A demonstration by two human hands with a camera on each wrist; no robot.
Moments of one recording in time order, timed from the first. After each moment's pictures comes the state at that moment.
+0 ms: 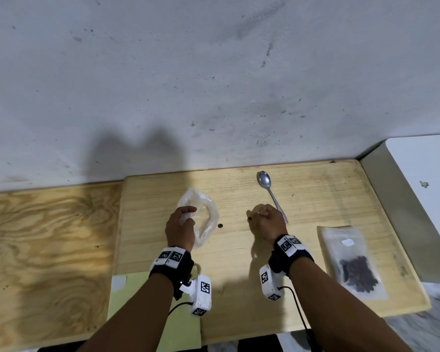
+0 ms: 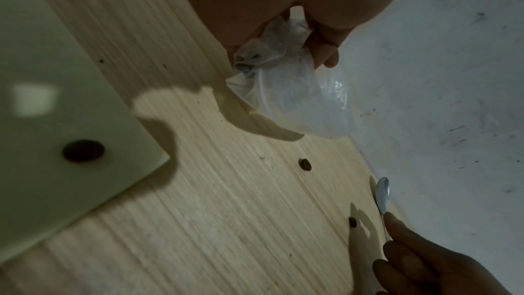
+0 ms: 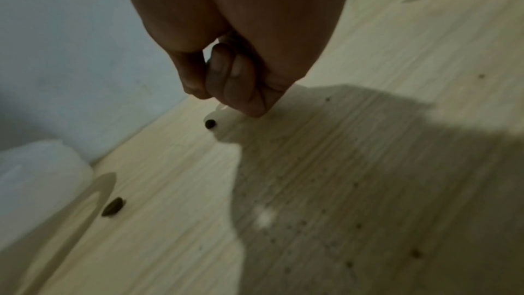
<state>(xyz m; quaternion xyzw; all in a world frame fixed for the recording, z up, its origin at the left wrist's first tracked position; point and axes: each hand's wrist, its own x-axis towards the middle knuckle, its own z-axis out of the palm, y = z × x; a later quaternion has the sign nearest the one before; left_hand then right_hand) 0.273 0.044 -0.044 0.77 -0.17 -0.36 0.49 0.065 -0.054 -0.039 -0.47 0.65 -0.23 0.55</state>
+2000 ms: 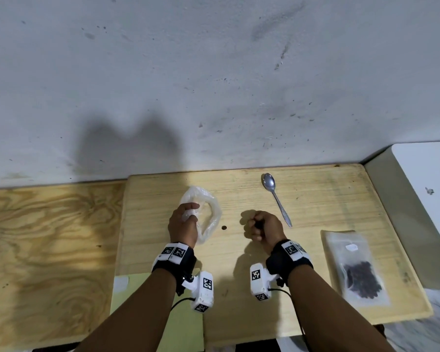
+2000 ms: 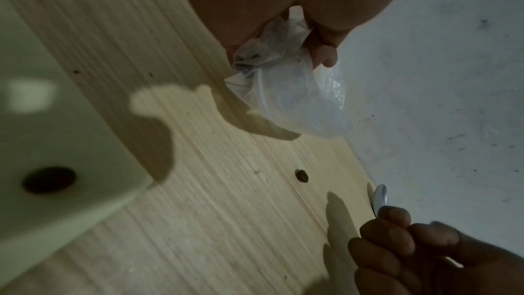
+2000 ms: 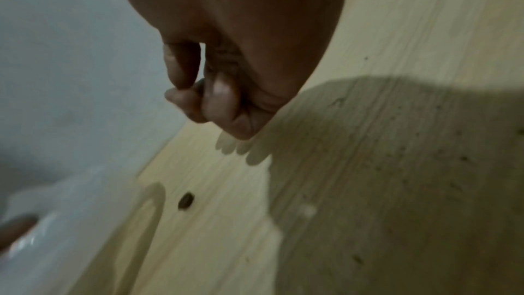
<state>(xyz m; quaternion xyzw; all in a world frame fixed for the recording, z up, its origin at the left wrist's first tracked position) 0.281 0.034 -0.041 0.77 -0.17 -0.37 0.49 0.086 -0.049 -0.036 -0.23 0.58 -0.24 0.74</state>
